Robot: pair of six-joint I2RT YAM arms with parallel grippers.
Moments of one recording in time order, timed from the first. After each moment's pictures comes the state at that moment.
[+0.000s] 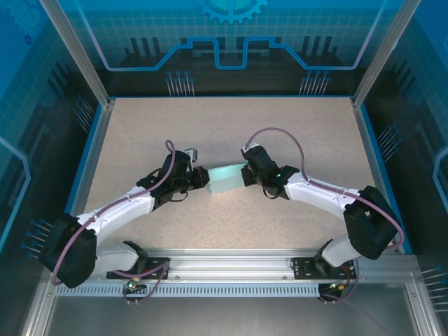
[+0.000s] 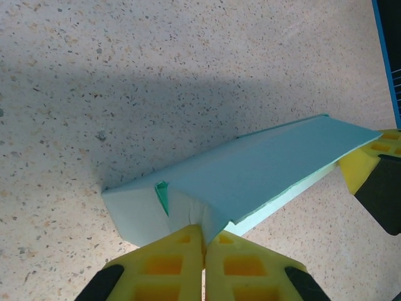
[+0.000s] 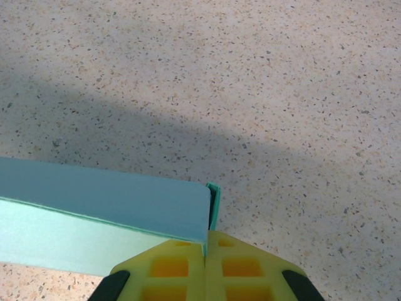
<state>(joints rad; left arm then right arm) -0.53 1.24 0.70 -0.15 0.14 -0.74 0.73 1.49 0.92 -0.26 0.28 0.27</state>
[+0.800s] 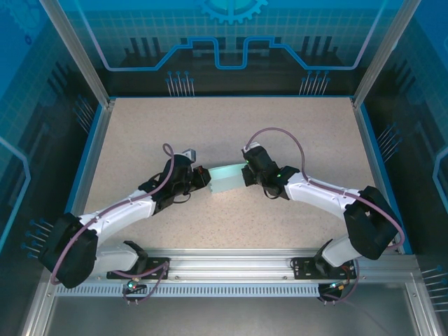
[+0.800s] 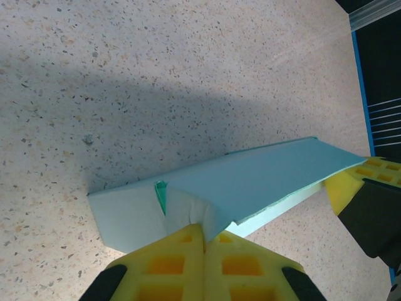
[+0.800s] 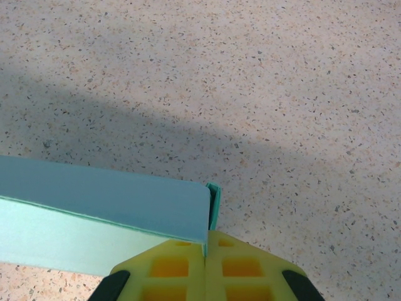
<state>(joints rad) -0.55 1.24 0.64 -0.02 0.09 -0.88 0.73 1.49 0.92 -0.26 0.30 0.27</state>
